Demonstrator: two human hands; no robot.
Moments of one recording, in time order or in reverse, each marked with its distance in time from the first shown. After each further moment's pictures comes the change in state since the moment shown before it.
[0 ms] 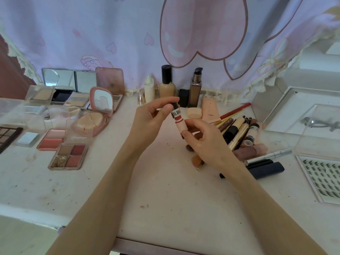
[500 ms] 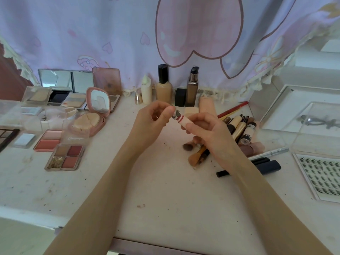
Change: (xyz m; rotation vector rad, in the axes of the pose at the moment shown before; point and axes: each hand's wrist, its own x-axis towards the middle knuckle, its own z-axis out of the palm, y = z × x) left_hand 0.000 -0.005 0.007 0.164 -0.020 -0.049; right_hand 0.002 0.008 -0.018 0.575 -0.001 0.253
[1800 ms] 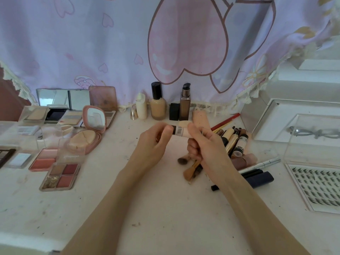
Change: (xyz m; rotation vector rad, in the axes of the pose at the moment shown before) left_hand -0.007 0.003 0.014 0.128 -0.075 0.074; right_hand -0.005 -0.010 0.004 0.326 0.057 0.097
